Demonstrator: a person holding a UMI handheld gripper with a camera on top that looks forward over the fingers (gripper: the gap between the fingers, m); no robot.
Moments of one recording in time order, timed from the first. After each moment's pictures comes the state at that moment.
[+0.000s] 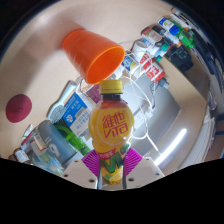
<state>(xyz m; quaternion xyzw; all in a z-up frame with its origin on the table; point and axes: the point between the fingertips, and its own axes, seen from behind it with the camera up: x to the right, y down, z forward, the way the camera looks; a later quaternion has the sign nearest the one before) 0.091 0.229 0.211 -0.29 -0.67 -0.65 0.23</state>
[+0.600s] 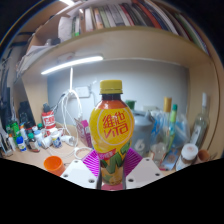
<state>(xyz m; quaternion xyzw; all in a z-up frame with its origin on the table) 0.176 0.170 0.142 -0.78 0.01 0.02 0.62</state>
